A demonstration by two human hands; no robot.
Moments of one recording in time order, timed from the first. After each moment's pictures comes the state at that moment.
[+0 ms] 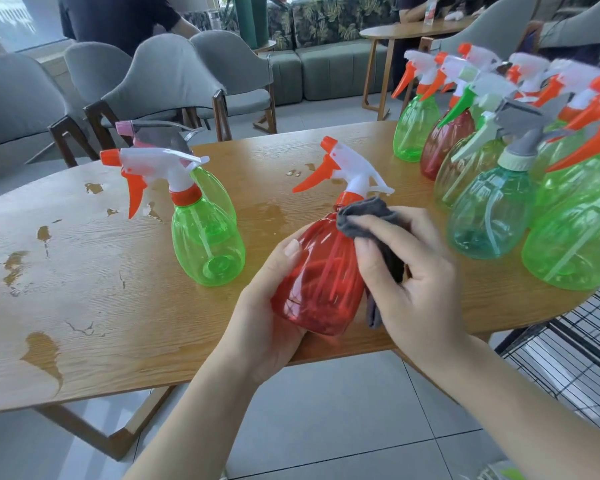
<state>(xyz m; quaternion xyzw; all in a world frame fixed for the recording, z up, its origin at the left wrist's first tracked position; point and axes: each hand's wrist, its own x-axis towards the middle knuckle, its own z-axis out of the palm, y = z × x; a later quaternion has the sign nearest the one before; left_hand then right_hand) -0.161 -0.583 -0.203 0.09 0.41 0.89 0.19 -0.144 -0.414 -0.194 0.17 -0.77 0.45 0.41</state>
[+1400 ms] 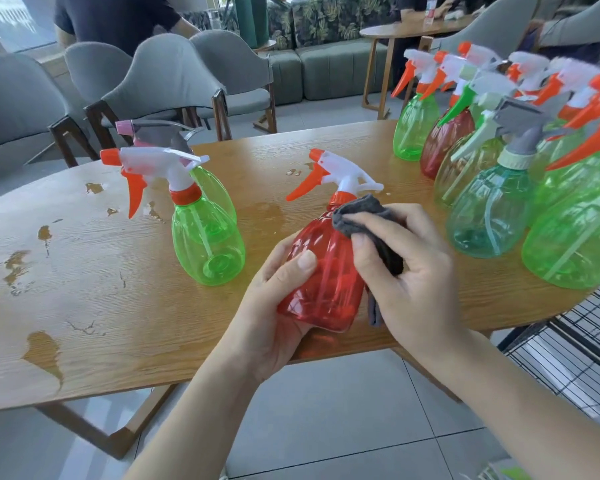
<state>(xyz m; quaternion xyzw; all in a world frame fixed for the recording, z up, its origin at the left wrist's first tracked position) -0.158 -0.585 -0.201 0.09 0.43 0.87 0.20 -0.149 -0.415 -0.194 0.18 -0.77 0.45 0.42</state>
